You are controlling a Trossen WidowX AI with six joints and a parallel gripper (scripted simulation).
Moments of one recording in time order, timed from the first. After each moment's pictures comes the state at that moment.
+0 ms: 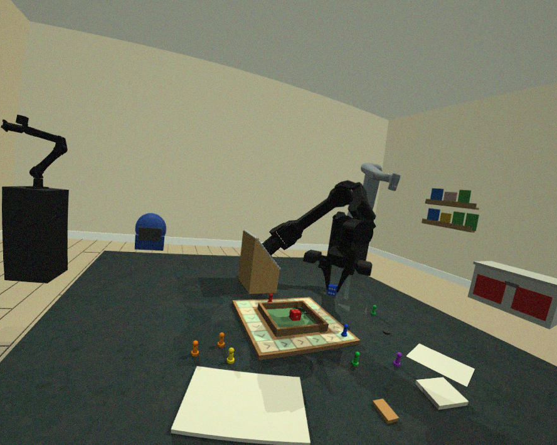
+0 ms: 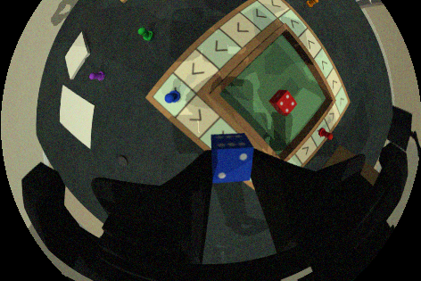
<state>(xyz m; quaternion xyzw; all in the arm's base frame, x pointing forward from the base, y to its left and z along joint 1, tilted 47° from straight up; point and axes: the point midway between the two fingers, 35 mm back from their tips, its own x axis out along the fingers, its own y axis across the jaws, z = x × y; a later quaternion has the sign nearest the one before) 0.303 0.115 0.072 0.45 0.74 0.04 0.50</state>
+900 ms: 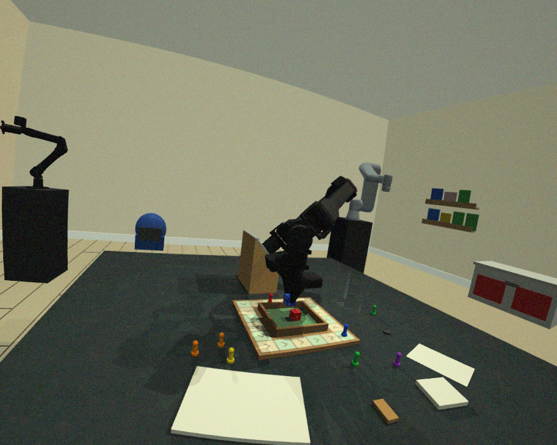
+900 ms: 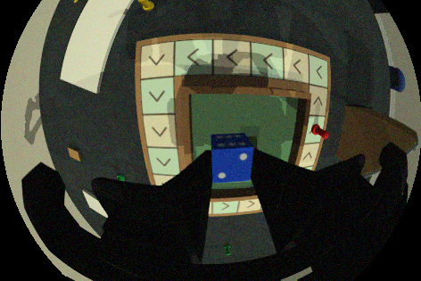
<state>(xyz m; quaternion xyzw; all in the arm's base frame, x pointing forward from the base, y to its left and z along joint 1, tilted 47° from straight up) 0.305 0.044 -0.039 0.60 0.71 -0.23 0.29</state>
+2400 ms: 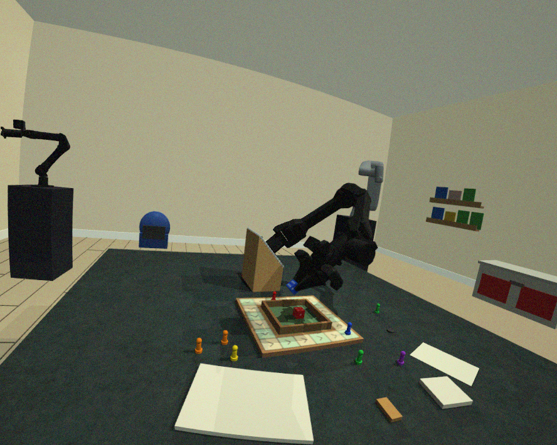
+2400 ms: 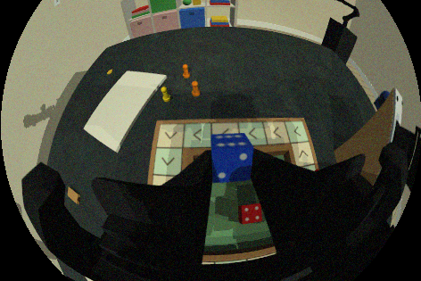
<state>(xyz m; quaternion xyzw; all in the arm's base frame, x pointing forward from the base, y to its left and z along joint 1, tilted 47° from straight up) 0.302 0.045 -0.011 0.45 0.53 -0.47 0.55</state>
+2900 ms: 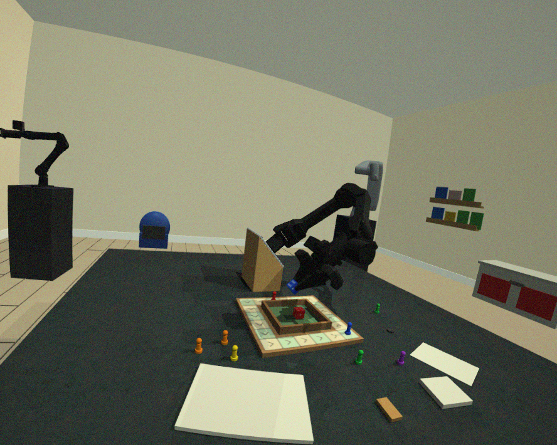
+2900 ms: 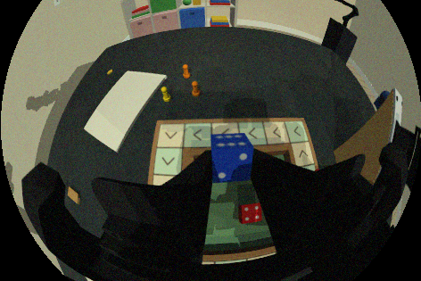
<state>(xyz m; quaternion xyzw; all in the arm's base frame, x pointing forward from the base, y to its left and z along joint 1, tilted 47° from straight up) 0.302 0.045 -0.010 0.45 0.53 -0.47 0.55</state>
